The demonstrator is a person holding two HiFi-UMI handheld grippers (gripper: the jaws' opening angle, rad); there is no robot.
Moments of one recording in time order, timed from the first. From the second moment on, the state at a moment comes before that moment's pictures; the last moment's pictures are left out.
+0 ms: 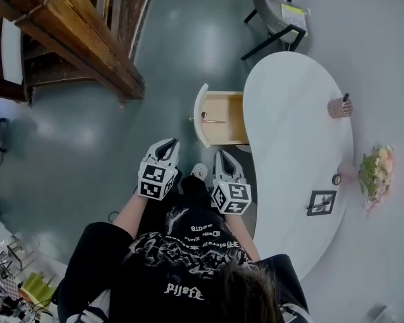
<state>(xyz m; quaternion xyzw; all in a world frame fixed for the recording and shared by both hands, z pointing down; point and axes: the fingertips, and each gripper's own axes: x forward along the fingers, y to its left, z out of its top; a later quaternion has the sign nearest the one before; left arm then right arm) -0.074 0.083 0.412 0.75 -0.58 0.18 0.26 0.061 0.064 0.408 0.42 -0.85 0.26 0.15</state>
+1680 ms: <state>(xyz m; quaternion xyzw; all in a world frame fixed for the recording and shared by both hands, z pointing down) -0.089 -0.003 0.582 0.85 -0.31 0.34 0.25 -0.039 0.059 0.528 0.46 -0.78 0.37 0.20</state>
